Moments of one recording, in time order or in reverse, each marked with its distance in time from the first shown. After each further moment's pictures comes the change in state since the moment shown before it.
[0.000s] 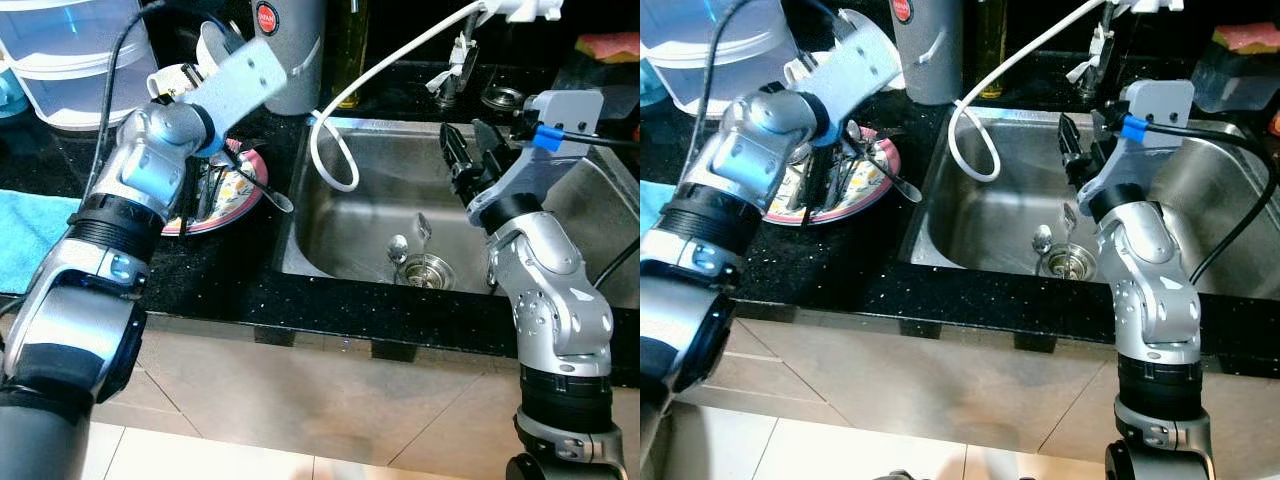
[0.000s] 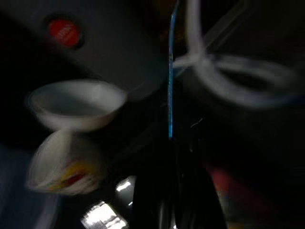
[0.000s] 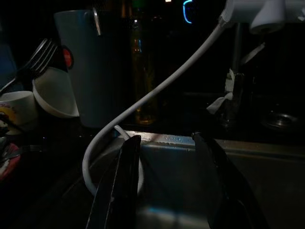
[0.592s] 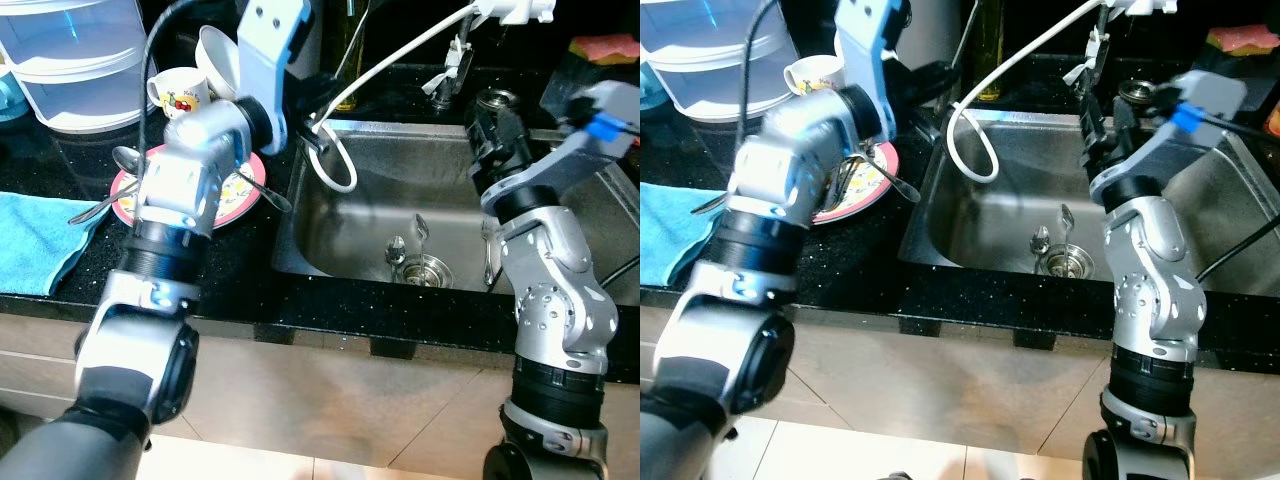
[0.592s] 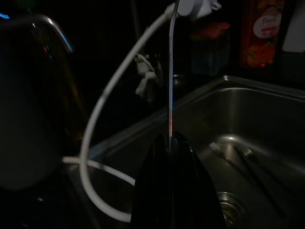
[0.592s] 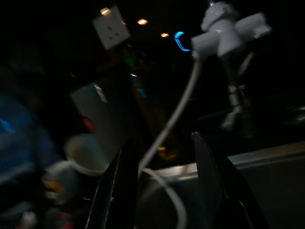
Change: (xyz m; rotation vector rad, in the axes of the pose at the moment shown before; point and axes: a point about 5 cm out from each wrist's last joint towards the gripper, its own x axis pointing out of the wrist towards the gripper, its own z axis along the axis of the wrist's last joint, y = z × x) left arm 0.001 -0.050 0.038 -0.473 -0.409 -0.172; right arm 0.000 -0.002 0.016 0.400 -0.156 -0.043
